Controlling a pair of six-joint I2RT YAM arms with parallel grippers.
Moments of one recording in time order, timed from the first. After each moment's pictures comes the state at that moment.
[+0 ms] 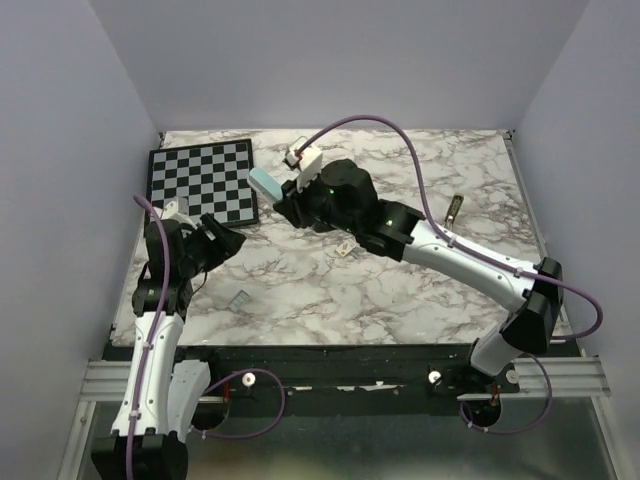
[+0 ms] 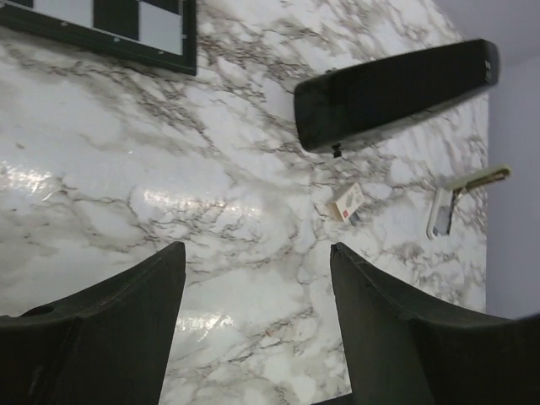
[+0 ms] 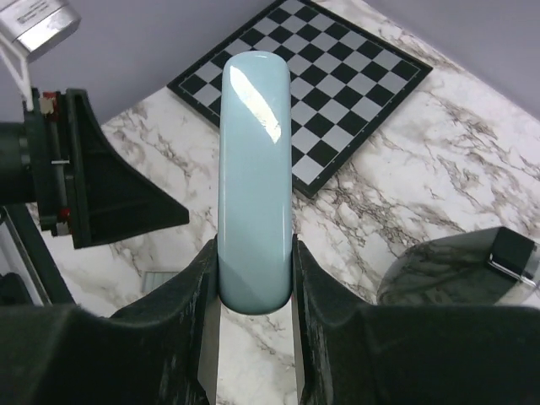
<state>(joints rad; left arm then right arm) 0.07 0.76 0.66 -0.44 0.29 -0.63 1.01 1.66 1.57 -0.19 0.07 0.02</state>
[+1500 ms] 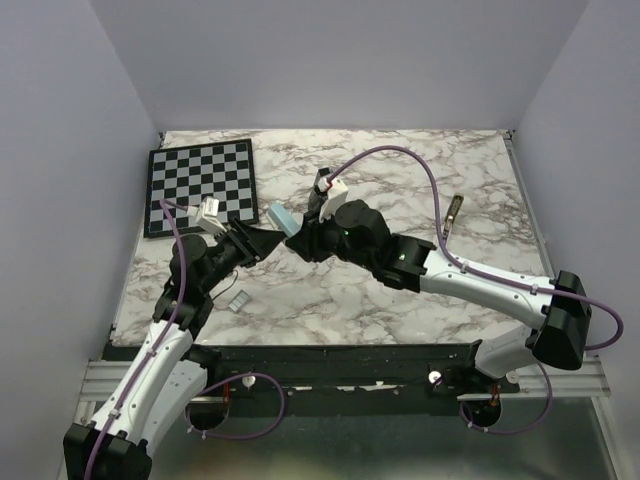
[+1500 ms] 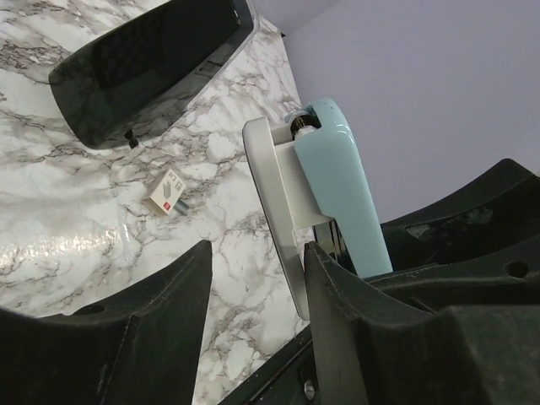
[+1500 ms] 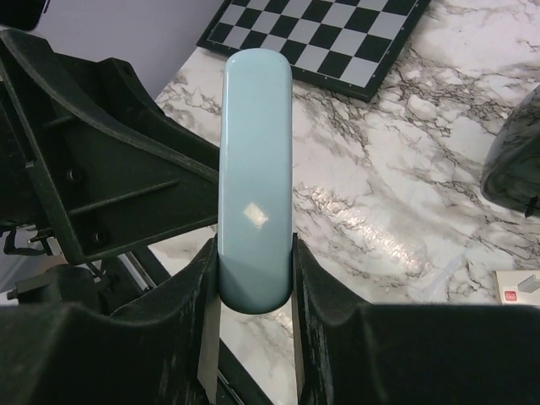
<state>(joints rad) -0.29 0.67 0.49 0.07 0.38 -0.94 1.07 1.44 1.21 -0.08 0.14 0.44</state>
